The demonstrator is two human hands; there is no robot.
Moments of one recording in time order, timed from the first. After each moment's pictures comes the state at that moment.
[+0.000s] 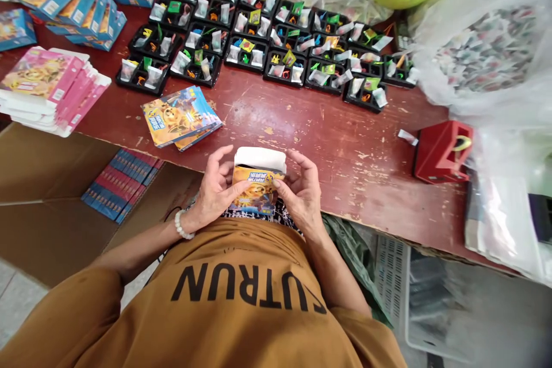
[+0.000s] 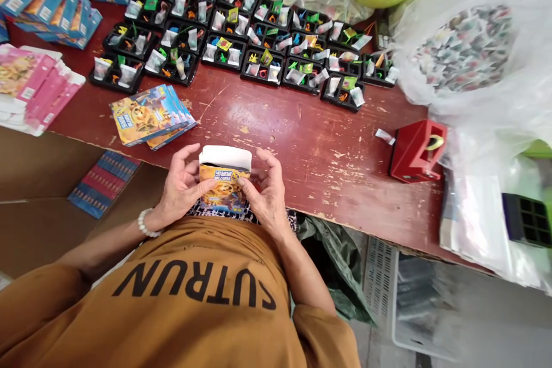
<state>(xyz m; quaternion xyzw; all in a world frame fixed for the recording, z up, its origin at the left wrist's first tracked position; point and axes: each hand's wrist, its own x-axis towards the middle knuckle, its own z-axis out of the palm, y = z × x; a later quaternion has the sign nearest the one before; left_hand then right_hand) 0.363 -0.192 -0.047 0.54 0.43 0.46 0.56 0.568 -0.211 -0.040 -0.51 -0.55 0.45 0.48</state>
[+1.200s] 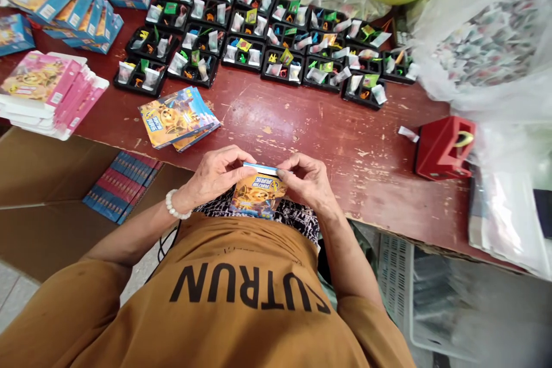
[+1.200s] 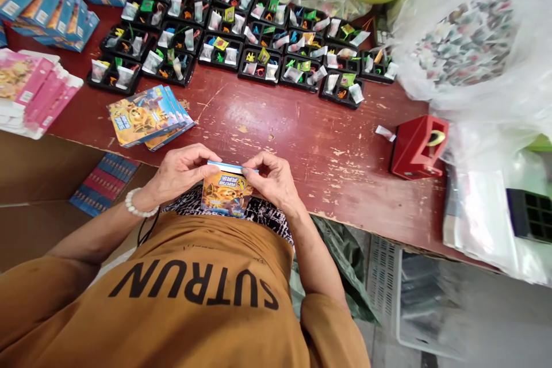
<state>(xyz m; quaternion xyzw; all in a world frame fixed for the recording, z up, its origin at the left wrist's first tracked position) 0.349 -0.144 -0.009 0.73 0.41 0.33 0.44 0.594 -0.180 -0.020 -0.52 -0.50 0.54 0.42</state>
